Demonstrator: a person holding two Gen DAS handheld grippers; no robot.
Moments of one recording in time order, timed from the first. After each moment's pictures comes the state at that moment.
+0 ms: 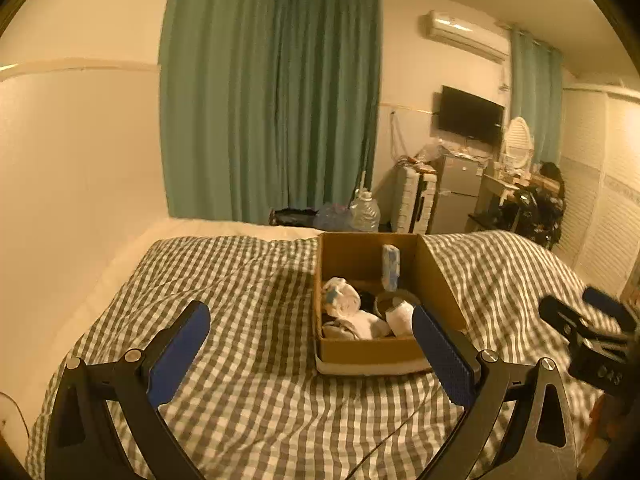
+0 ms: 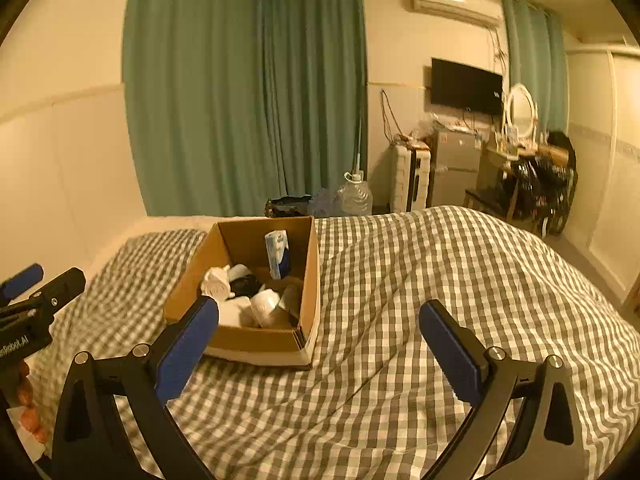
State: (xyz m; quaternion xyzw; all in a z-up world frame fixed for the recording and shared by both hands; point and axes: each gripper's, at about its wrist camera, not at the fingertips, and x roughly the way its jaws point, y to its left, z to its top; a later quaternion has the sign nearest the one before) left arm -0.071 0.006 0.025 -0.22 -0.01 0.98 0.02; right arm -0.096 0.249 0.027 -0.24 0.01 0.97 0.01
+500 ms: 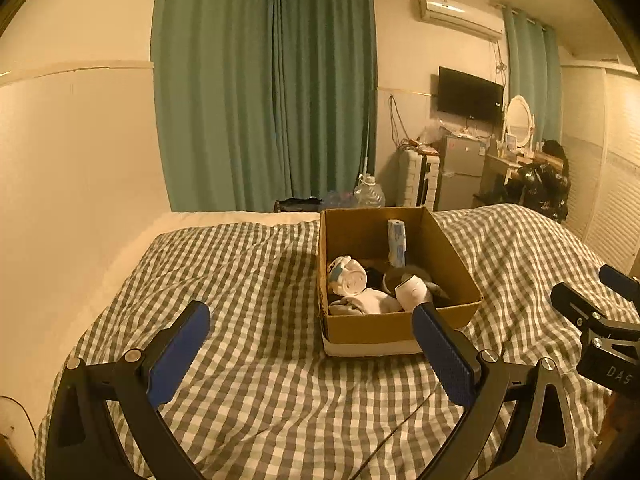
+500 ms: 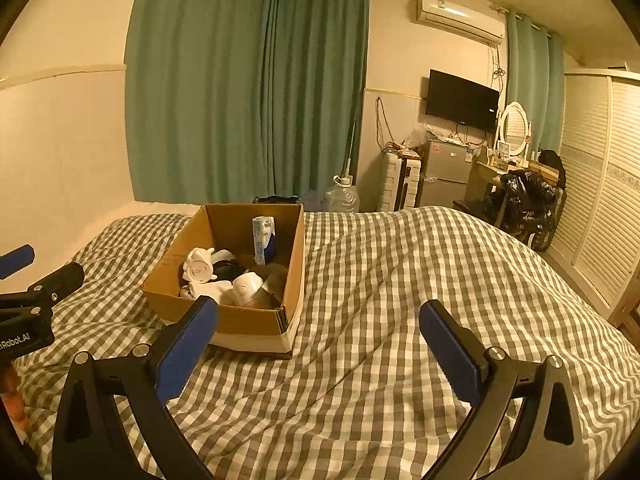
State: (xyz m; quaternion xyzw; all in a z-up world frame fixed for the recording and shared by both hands) left arm -0.079 0.011 0.004 -0.25 0.01 0.97 0.01; right arm -0.092 0.248 0.001 -0.24 -0.02 0.97 0.03
